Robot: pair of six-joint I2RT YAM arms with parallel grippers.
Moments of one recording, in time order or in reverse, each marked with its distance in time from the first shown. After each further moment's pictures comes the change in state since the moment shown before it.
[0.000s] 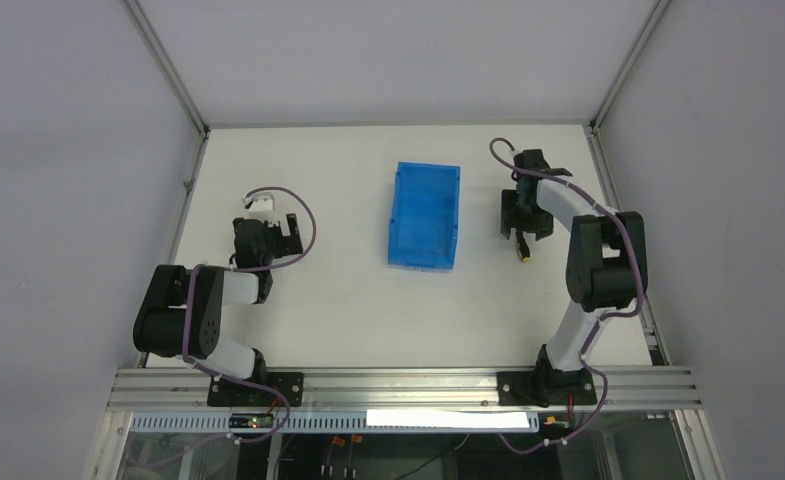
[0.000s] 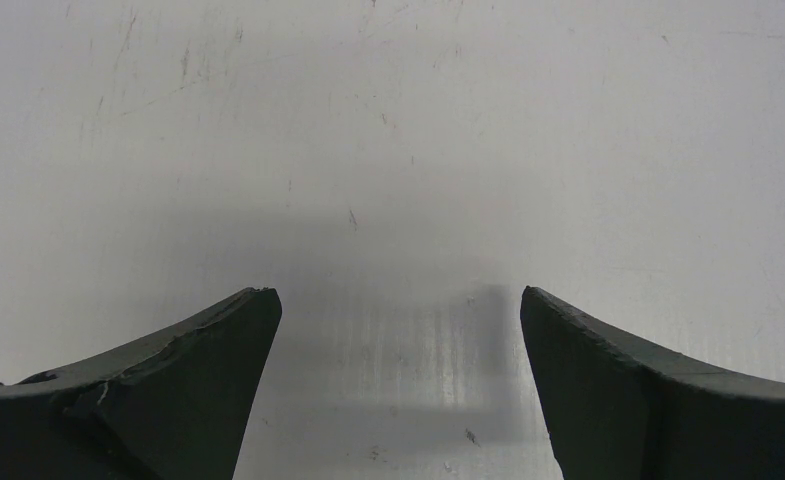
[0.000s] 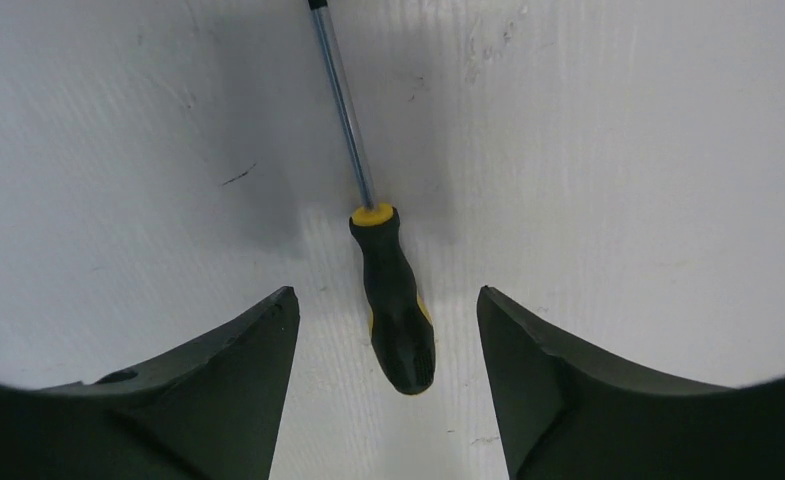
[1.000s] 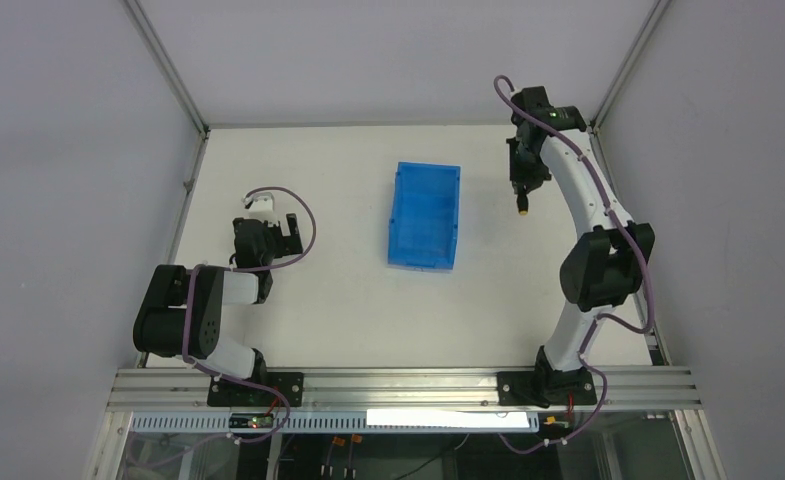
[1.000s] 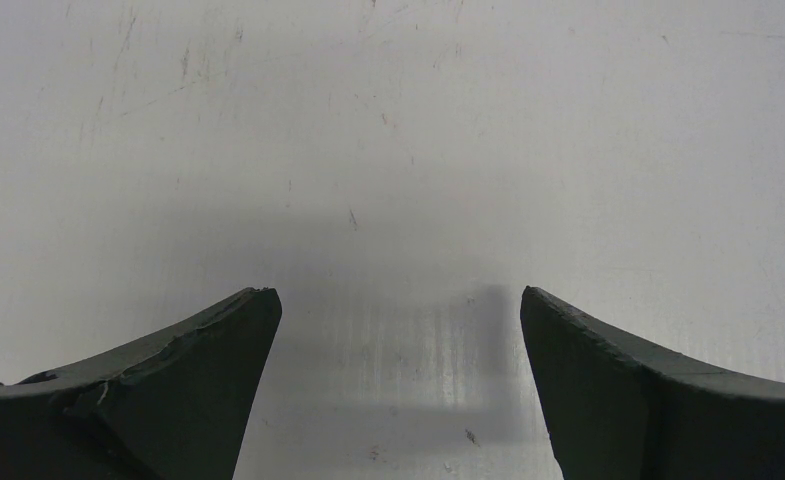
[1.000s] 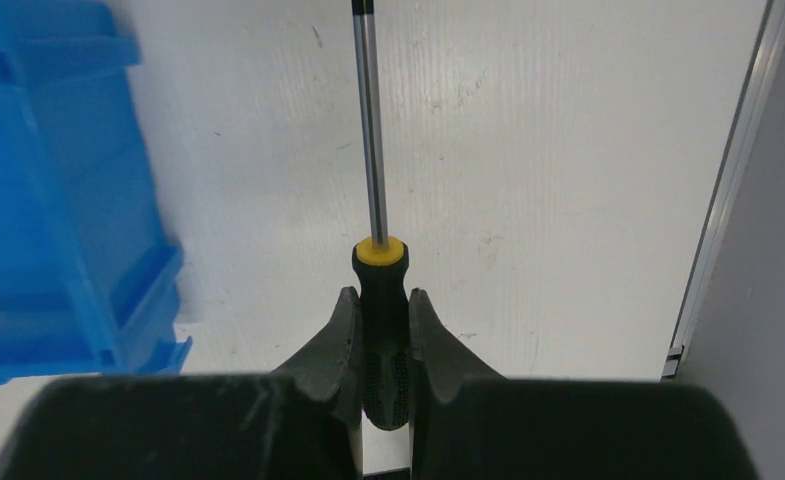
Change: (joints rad) left arm 0.000 0.000 0.000 0.000 0.000 0.000; right arm 0.066 0.063 0.538 -0.472 0.020 0.005
